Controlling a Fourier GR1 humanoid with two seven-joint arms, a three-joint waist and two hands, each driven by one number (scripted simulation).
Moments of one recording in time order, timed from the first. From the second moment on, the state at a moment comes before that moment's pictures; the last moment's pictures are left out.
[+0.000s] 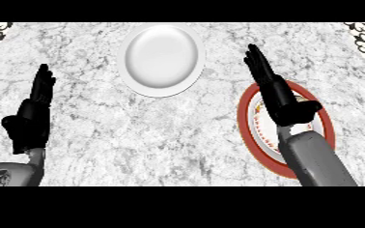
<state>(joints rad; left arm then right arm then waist) -0.11 0.46 -0.13 -1.46 0.17 0.42 -0.08 -0.36 -0.27 0.28 -1.38 -0.25 -0.11 -0.17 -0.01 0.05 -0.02</state>
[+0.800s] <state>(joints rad) -0.06 0.41 -0.18 -1.37 0.25 0.18 -0.14 -0.34 -0.23 0.17 -1.22 0.09 -0.75 -0.16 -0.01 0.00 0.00</state>
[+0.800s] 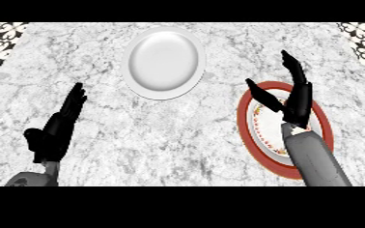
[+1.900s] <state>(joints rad) -0.04 0.40 -0.14 -1.35 0.23 0.11 -0.15 -0.09 -0.48 0.29 -1.66 0.66 -0.45 0.77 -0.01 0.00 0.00</state>
